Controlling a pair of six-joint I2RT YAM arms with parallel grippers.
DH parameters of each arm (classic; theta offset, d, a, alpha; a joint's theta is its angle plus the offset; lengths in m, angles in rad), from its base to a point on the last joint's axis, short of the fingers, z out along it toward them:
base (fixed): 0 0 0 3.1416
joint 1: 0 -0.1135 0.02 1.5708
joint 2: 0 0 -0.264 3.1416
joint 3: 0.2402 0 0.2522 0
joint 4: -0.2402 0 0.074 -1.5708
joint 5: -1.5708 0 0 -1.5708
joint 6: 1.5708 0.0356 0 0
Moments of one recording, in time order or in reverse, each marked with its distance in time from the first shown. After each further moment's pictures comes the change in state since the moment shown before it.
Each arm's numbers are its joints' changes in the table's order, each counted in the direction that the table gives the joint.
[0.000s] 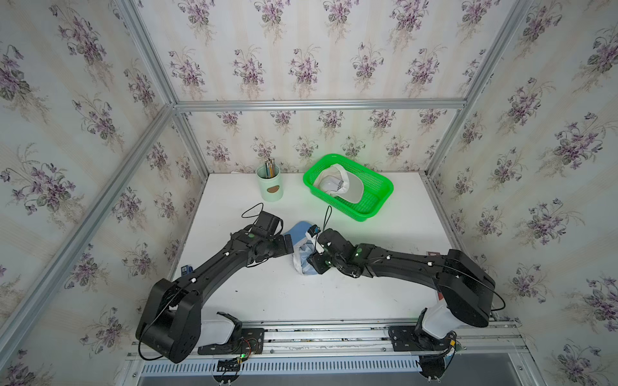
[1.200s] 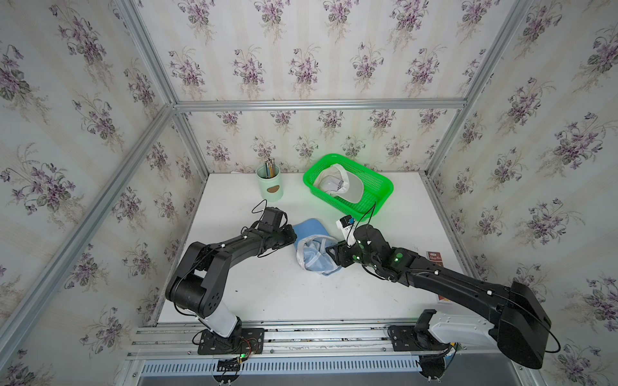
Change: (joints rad) left arm -0.037 0.296 0.018 0.460 -0.202 -0.031; right arm 0.143 -0.375 -0.194 -0.005 0.029 0.071
